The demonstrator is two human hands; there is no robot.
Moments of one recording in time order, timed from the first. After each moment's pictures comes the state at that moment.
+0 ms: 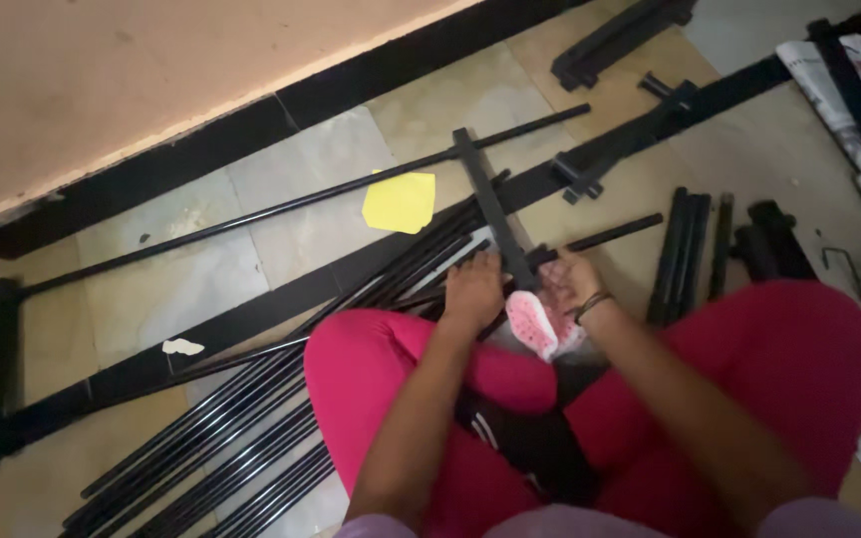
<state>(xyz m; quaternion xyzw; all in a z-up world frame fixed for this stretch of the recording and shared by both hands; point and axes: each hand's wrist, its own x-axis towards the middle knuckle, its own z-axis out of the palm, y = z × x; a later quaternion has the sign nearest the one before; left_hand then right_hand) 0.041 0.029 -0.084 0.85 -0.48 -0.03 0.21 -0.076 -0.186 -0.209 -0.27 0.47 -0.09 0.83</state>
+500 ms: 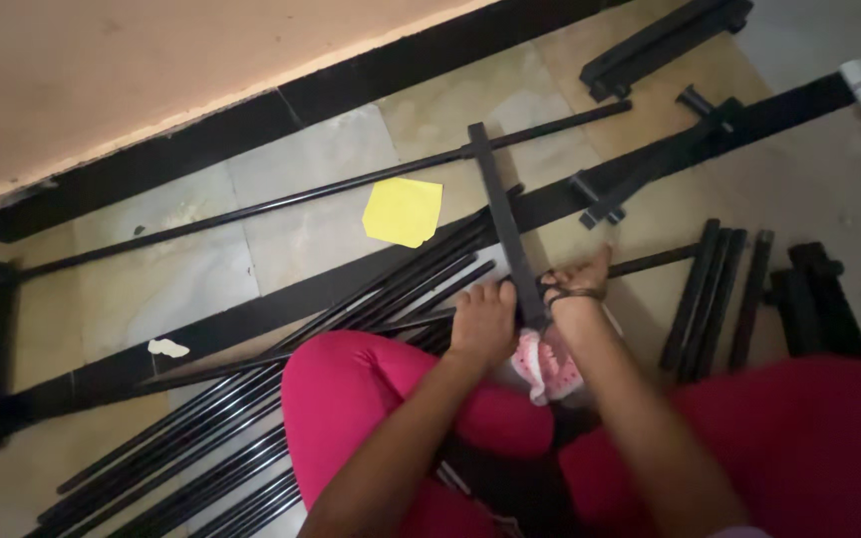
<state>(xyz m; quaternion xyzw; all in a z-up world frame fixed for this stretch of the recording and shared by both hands) 0.023 0.015 -0.072 0.87 -0.48 -0.07 0.08 -0.011 -0.197 -0.203 -0.06 0.48 -0.30 0.82</state>
